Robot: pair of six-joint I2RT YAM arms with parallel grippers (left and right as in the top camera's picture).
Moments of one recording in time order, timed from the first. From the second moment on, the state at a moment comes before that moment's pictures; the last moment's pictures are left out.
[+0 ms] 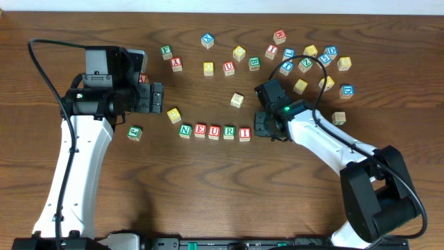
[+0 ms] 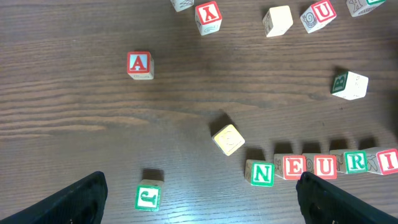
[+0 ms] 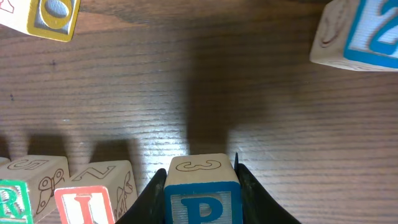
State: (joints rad) left arm -0.01 1.43 1.28 -0.84 0.14 0.09; right arm 0.48 1.79 1.10 -0.57 0.05 0.52
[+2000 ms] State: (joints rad) left arm -0.01 1.43 1.28 -0.84 0.14 0.09; right arm 0.54 1.81 1.10 -0.56 0.07 0.52
